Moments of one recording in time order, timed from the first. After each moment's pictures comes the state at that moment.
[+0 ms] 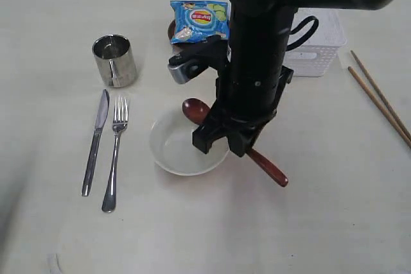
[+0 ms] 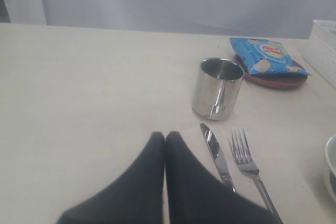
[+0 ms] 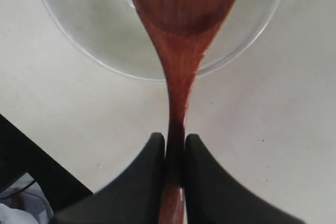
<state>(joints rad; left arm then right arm) -0.15 0.00 0.00 -0.03 0.35 -0.09 0.76 1.79 -1.27 0.12 1.22 -0.16</state>
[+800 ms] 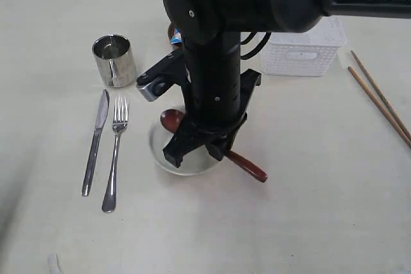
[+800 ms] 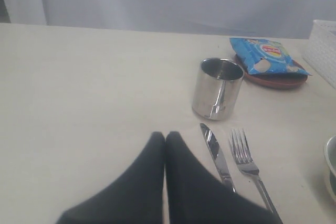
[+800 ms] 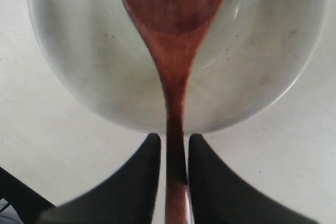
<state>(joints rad) -0.15 0.00 0.00 -0.03 0.35 -0.09 0.88 1.91 -1.37 0.01 1.22 -0.04</state>
